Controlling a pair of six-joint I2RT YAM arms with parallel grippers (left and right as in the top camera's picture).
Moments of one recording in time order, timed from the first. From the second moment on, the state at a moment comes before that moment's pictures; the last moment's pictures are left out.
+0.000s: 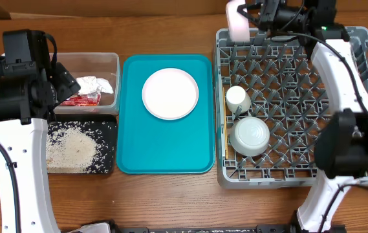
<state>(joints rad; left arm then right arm) 0.12 1.44 1.75 -1.38 -0.37 -0.55 -0.01 2.10 1.86 -0.22 -1.14 0.75</state>
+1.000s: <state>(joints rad) 0.12 1.44 1.75 -1.38 -0.37 -0.55 -0.07 2.15 1.65 -0.26 -1.26 0.84</state>
